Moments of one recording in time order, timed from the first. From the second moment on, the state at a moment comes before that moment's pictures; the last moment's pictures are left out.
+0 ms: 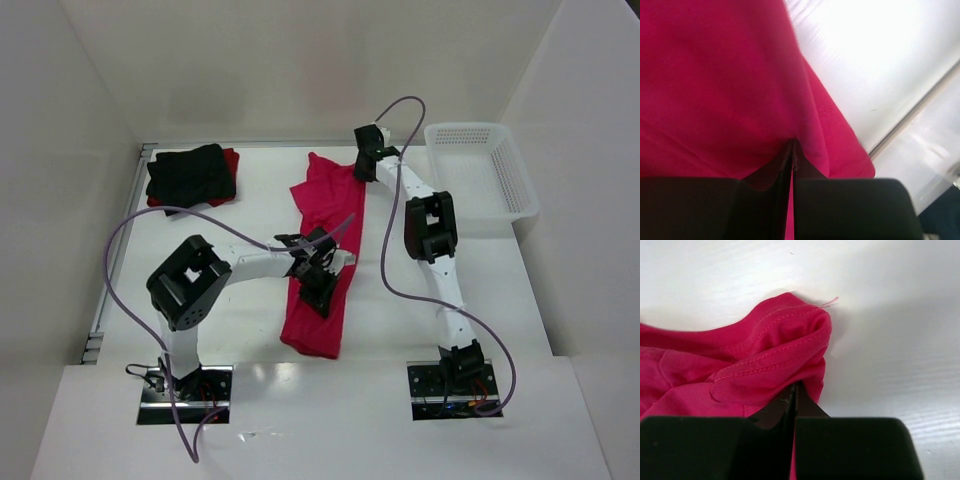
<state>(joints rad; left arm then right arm) -0.81 1.88 1.14 -0.51 0.45 -0.24 0.30 2.57 2.26 -0.54 0.24 0.49</state>
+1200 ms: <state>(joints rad) -0.79 1.34 1.05 -0.51 0.21 -0.46 0.30 1.70 1.68 -0.40 0.07 0.45</state>
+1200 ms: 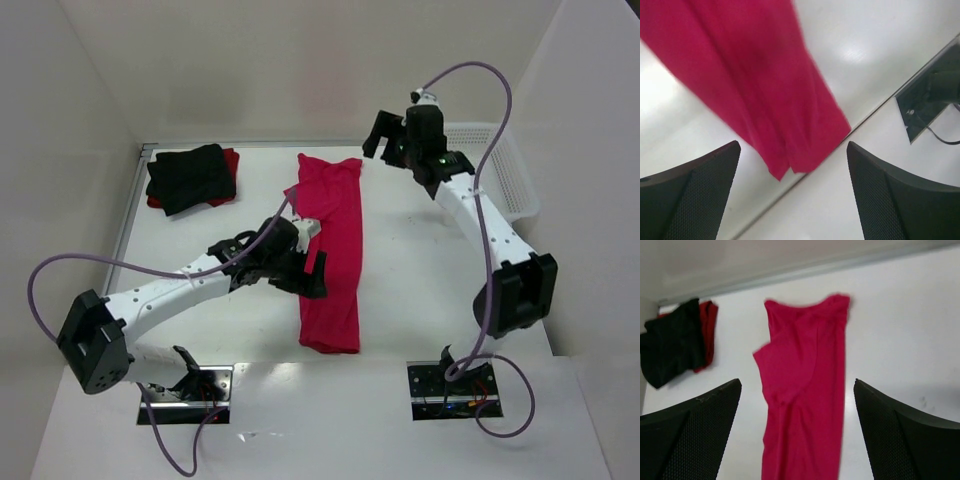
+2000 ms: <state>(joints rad) -0.82 1.25 0.79 -0.52 0.26 -0.86 0.75 0.98 0.76 -0.75 -0.05 1.00</state>
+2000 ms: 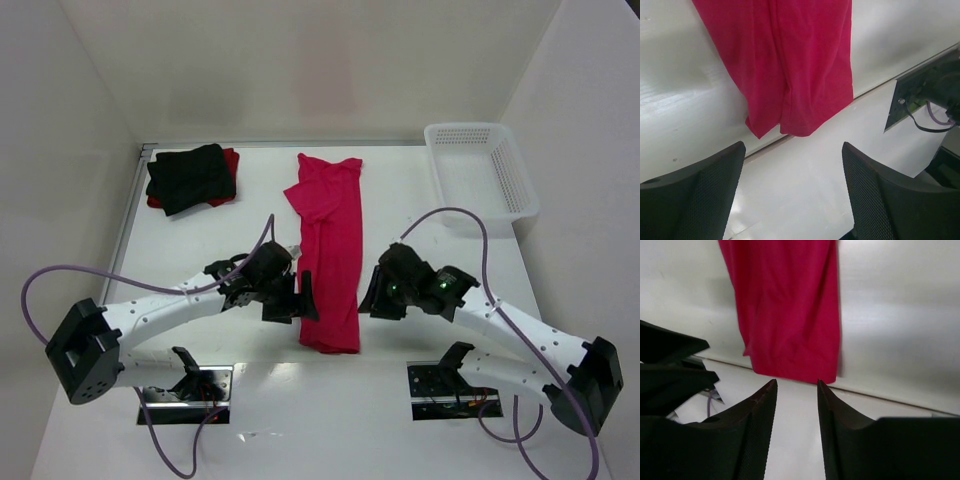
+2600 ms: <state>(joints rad) -0.86 1.52 0.94 -0.57 0.25 -0.68 1.00 1.19 0.65 -0.66 -0.02 1.26</state>
